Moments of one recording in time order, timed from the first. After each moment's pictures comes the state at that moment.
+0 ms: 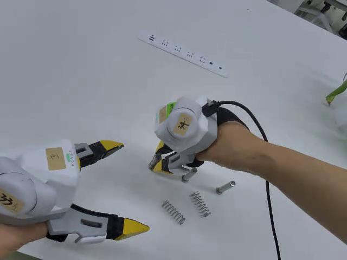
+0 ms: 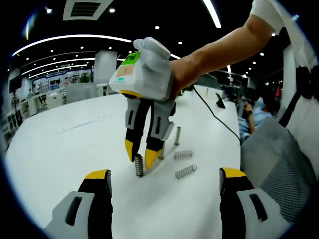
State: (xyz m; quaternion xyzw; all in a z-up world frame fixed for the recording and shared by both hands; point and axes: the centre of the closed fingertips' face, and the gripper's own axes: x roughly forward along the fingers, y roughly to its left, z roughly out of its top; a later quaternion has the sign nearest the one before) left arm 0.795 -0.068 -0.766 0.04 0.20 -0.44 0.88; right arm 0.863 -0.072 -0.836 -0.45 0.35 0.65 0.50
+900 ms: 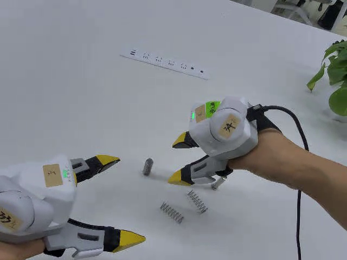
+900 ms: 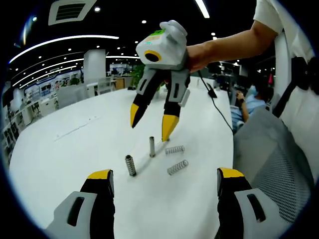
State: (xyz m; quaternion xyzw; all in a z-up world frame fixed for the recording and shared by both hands) left arm 0.783 -0.073 -0.767 0.09 0.21 -0.47 0.85; right arm 0.854 -0.123 -0.773 -0.37 0.31 0.63 0.61
